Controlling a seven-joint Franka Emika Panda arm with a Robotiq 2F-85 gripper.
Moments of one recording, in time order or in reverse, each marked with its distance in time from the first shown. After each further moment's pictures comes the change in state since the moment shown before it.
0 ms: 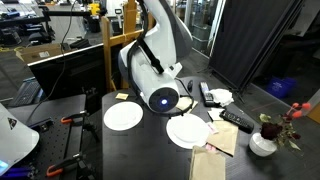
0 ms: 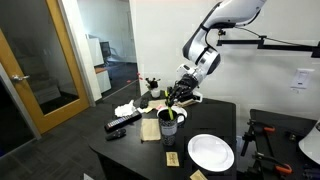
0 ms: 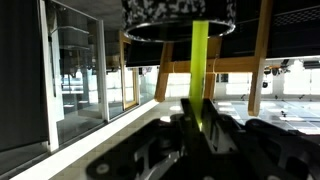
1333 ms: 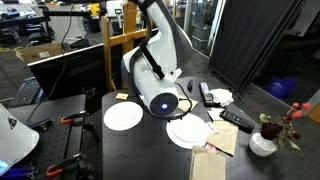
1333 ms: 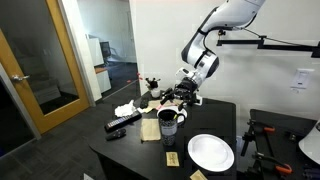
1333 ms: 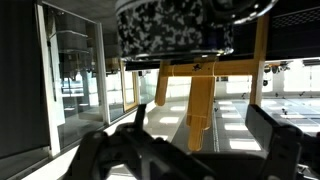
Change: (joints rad) arm 0.006 0.041 0.002 0.017 0.007 0.000 0.000
